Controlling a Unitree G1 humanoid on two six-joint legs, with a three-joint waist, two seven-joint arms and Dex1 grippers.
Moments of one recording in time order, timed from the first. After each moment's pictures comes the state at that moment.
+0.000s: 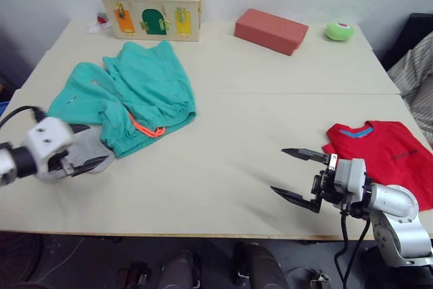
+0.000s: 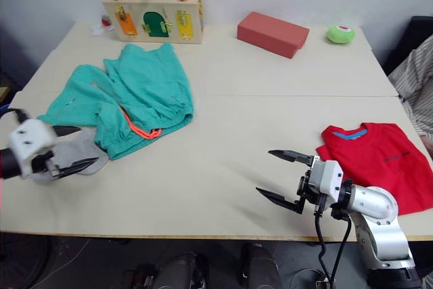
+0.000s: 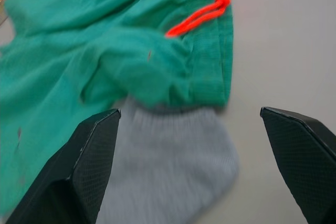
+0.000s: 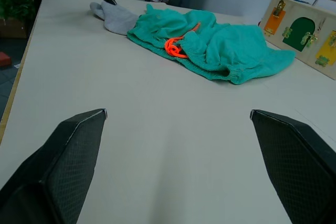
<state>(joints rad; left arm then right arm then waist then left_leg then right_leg) -0.17 1.07 0.26 0.09 -0.17 0.08 -0.99 0.01 -0.63 -0.12 -0.23 0.49 -0.12 1.12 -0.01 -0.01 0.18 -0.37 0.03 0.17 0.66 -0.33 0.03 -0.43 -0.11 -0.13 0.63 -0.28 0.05</state>
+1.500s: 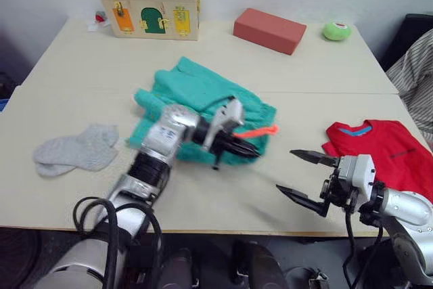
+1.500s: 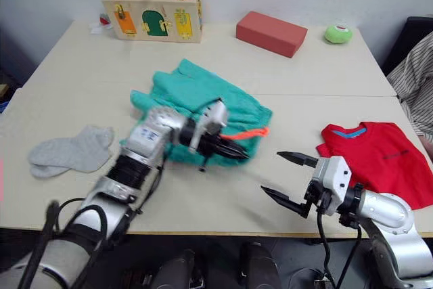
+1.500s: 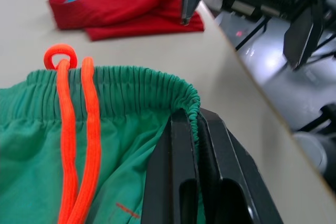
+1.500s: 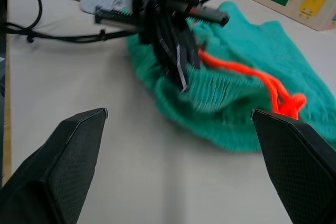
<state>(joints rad) -0.87 0.20 -0.29 0.32 -0.18 0.52 -1.29 0.13 -0.71 -0.21 -0.44 0.54 0.13 0.94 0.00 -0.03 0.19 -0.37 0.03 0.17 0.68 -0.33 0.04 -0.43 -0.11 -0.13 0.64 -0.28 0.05</state>
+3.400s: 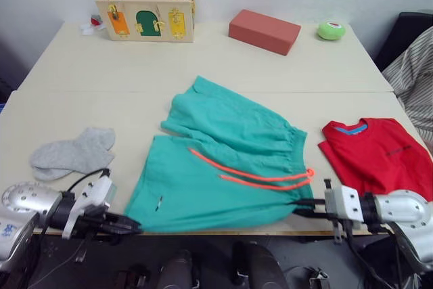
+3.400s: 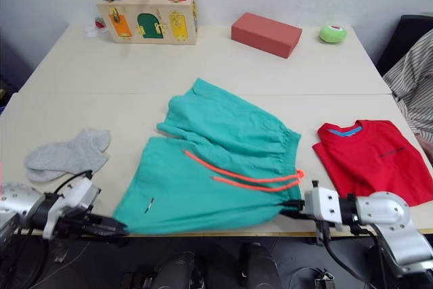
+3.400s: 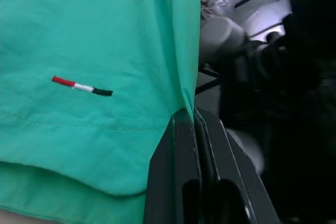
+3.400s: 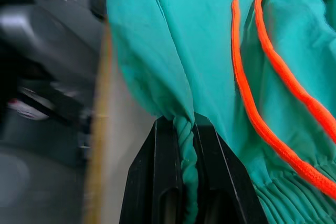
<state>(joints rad) 0.26 1.07 0.25 -0.33 -0.54 0.44 -1.45 0.13 -0.91 -0.03 -0.14 0.43 -0.19 1.33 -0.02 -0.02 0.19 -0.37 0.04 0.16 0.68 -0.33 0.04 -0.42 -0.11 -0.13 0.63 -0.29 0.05</state>
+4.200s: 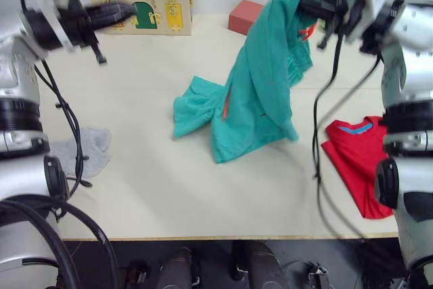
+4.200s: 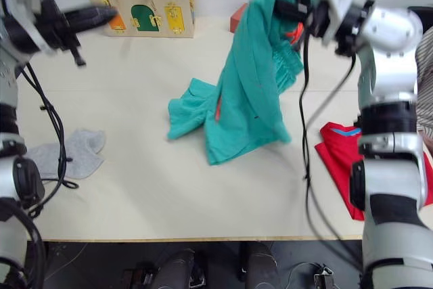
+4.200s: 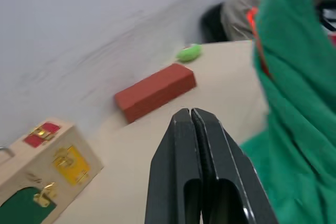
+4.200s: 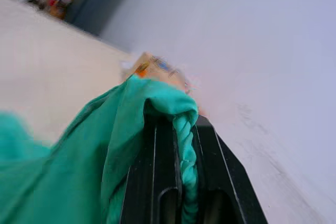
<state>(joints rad) -0.99 0.83 0.12 0.55 -0.35 0.15 -1.26 -1.00 -0.69 -0.02 0.51 0.25 -0.19 1.13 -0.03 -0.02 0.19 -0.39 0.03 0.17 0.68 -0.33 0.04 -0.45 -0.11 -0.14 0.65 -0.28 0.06</state>
